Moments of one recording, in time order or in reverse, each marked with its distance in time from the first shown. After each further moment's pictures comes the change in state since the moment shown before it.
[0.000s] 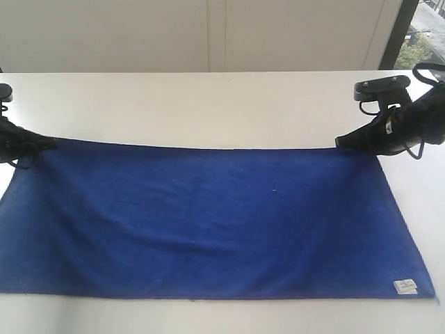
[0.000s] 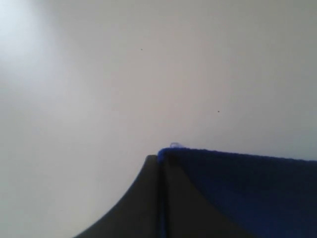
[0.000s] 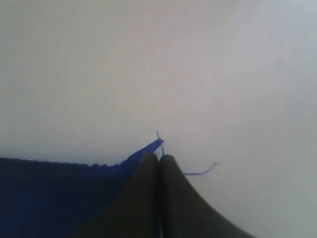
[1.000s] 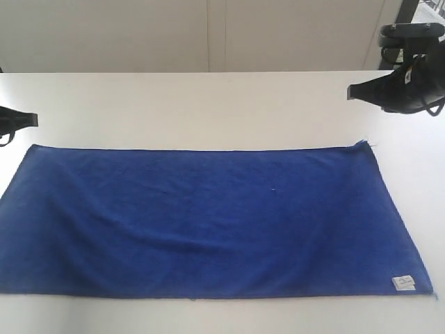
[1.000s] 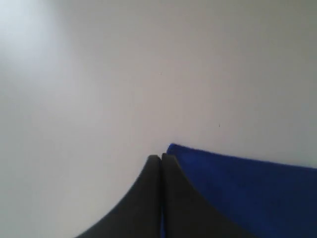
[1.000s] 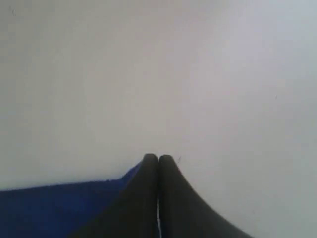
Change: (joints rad) left arm 0.031 -0.180 -0.002 0.002 0.199 -0.043; right arm 0.018 -0.183 -0.081 0.231 0.219 -0.064
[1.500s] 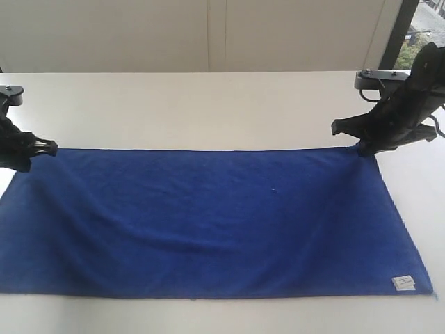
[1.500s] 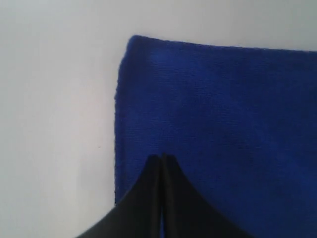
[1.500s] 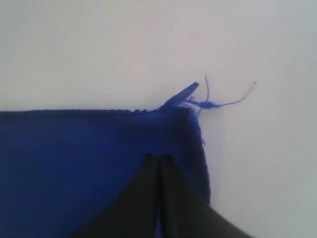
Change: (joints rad) left arm -0.038 0.178 -0.228 -0.017 0.491 0.081; right arm -0.042 0.205 -0.140 0.556 0.273 -0.549
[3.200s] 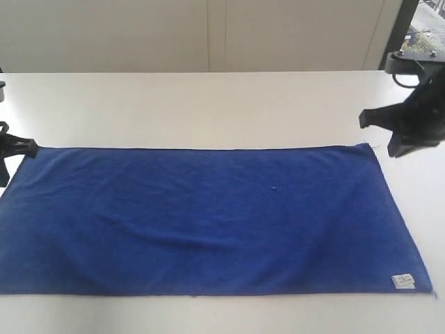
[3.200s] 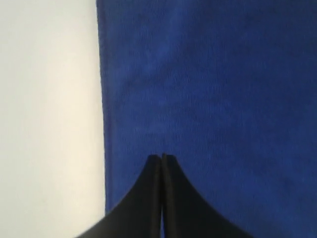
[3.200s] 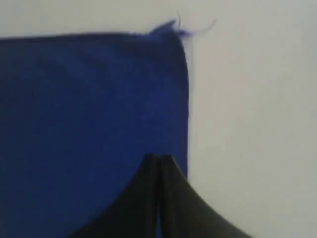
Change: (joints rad) left arm -0.005 -0.213 0.034 -0.027 0.389 -0.006; right arm -0.023 -0.290 0.145 -0.057 0.188 0.062
